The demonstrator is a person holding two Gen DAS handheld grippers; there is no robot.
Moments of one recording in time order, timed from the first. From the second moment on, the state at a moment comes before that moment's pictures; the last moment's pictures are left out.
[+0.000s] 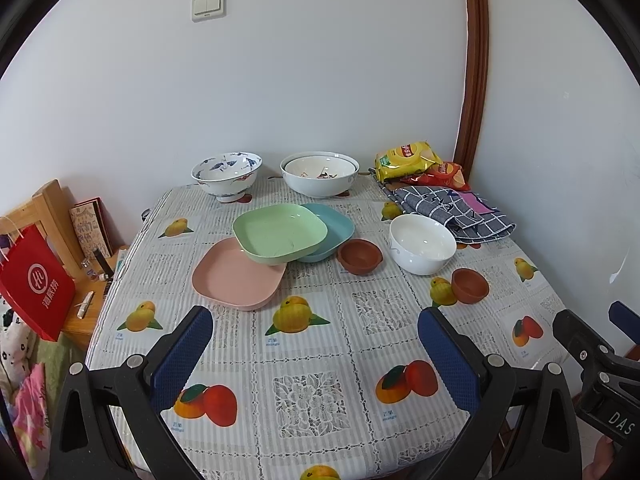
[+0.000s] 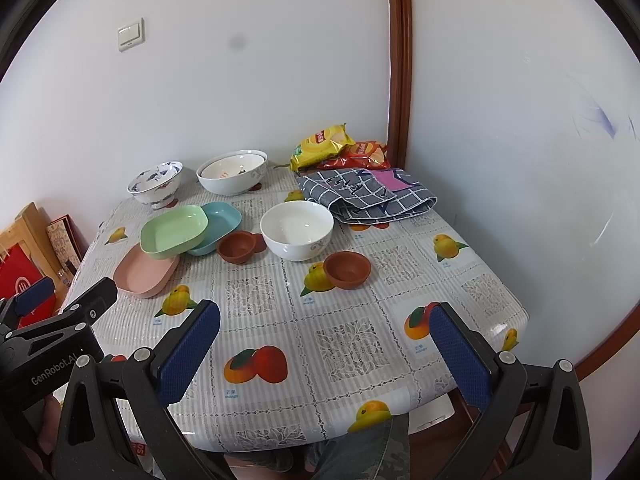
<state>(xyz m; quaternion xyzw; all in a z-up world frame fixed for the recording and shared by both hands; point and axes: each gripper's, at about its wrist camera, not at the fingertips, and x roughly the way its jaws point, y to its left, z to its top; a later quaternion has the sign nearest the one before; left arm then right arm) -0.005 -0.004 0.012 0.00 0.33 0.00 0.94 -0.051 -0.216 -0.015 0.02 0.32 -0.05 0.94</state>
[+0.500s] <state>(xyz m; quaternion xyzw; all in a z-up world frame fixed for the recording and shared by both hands) 0.007 0.003 0.017 0.00 0.32 0.00 0.95 -0.035 -0.211 -0.013 0.02 0.33 -0.04 0.94</state>
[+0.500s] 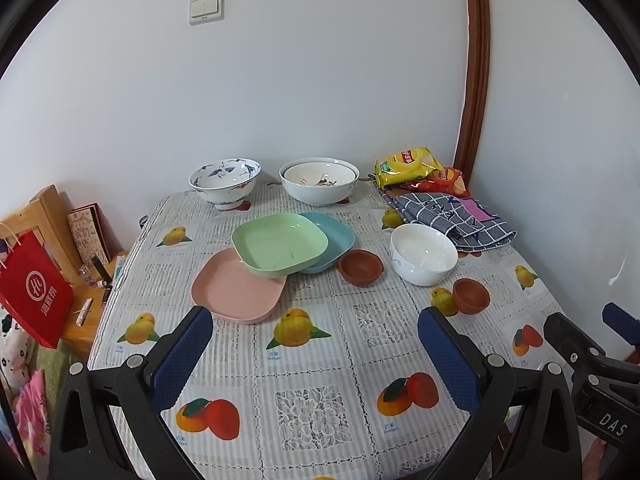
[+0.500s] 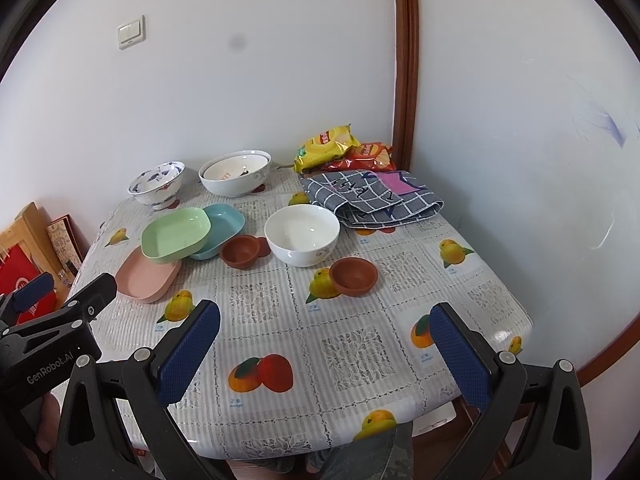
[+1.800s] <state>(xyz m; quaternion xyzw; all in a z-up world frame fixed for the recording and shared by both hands) 0.151 0.083 -0.029 -0.06 0.41 0.04 0.91 0.135 -0.147 -0.059 0.04 0.40 0.06 0.92</state>
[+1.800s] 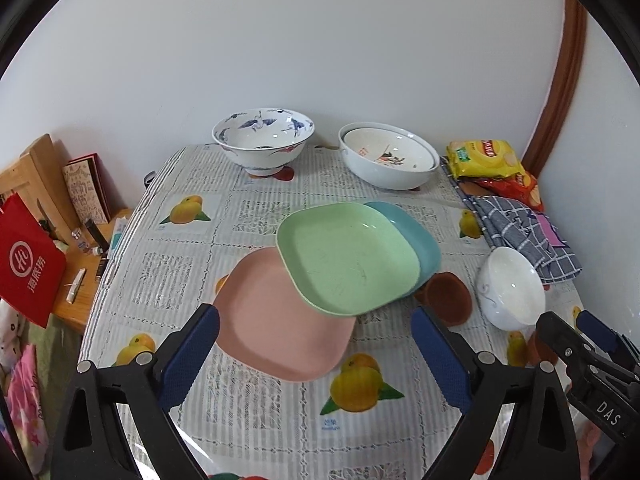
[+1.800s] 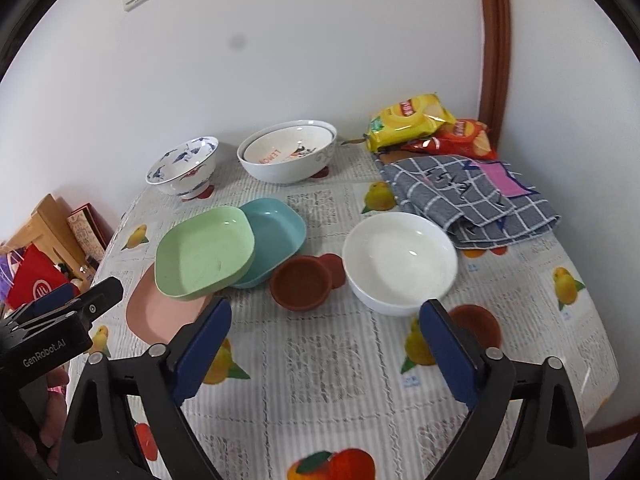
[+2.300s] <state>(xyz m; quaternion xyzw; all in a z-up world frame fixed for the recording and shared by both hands) 0.215 0.100 -0.069 -0.05 0.45 0.05 0.89 0.213 -0.095 -0.092 0.00 0.42 0.11 0.90</state>
